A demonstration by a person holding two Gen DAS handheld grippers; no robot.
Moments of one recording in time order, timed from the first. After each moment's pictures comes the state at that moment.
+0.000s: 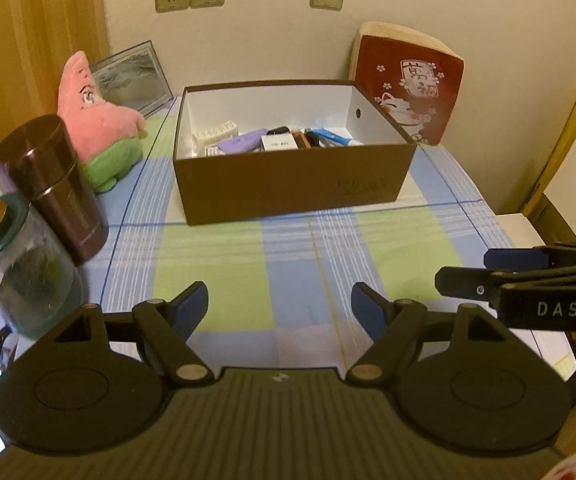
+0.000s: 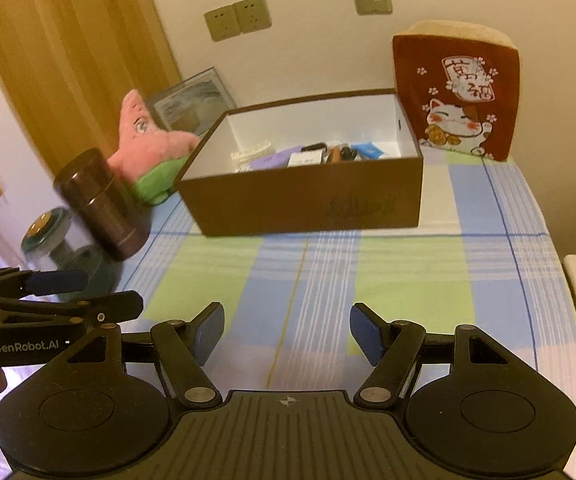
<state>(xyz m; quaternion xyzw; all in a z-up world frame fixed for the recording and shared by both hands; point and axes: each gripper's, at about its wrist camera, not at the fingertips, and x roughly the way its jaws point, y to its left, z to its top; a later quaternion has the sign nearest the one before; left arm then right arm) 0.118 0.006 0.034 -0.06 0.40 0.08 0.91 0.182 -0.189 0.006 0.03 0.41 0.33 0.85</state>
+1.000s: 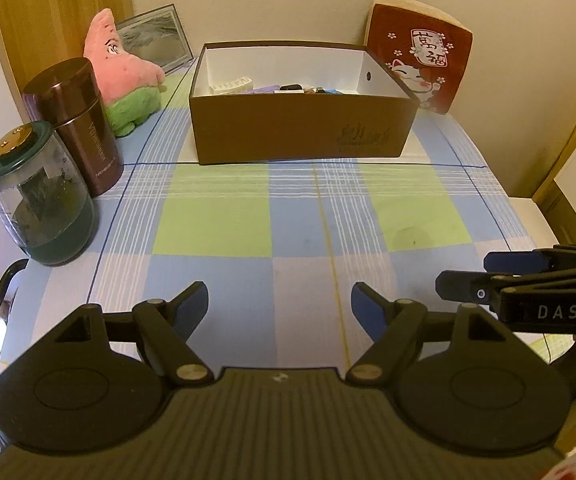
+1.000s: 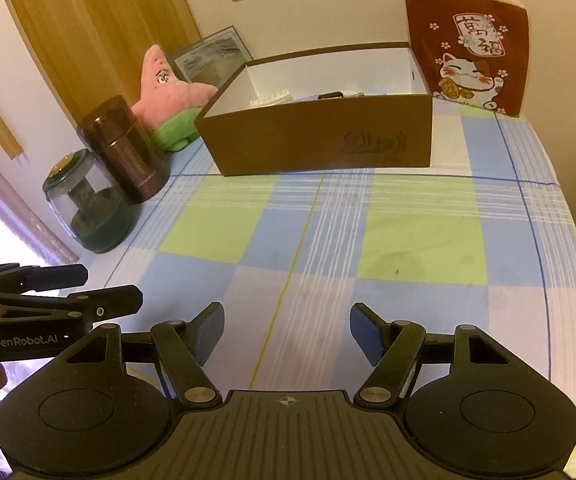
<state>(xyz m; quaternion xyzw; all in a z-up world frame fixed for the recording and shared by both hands) 0.072 -0.019 0.017 -0.08 0.43 0.11 0.89 0.148 -0.205 -0.017 0.02 0.45 0.35 0.82</state>
